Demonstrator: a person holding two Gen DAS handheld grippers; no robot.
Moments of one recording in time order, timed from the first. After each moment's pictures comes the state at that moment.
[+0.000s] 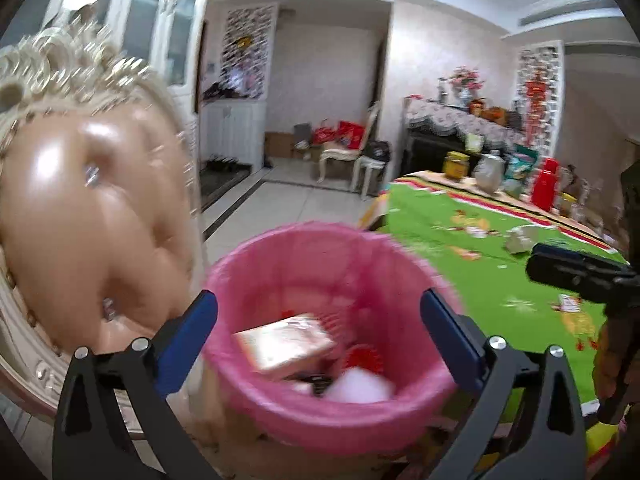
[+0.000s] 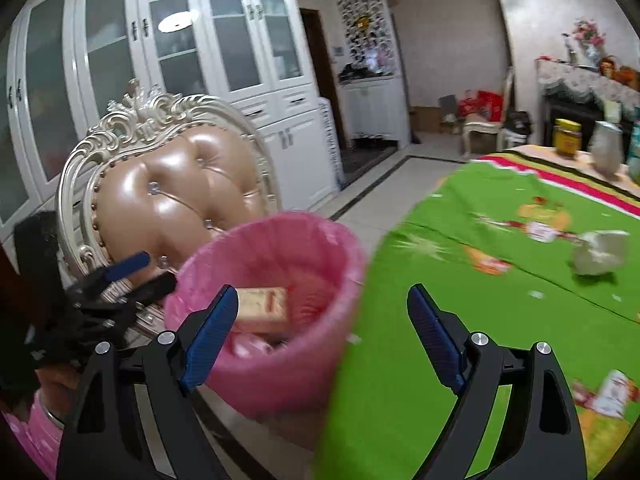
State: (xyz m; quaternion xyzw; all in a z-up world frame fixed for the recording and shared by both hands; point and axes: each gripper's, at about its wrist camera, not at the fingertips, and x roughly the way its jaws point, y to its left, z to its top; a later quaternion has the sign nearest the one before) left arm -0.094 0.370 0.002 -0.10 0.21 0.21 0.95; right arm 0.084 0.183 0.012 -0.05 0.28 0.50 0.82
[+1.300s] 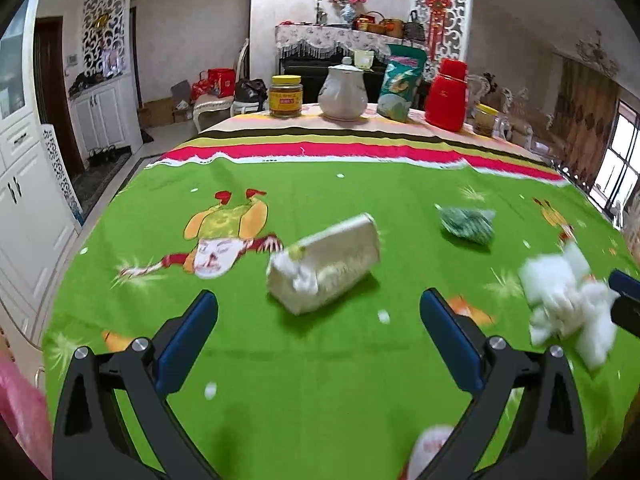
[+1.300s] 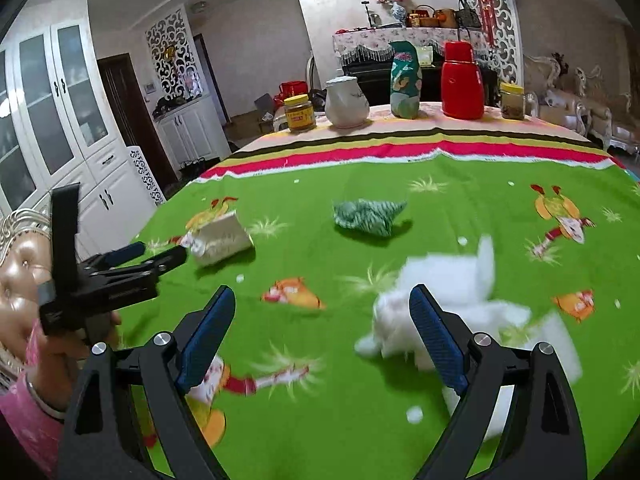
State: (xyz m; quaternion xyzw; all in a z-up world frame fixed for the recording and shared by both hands) left arm 0.317 0.137 -0.027 -0.05 0.34 0.04 0.94; right arm 0.289 -0.121 0.005 0.04 0.33 0.23 0.91
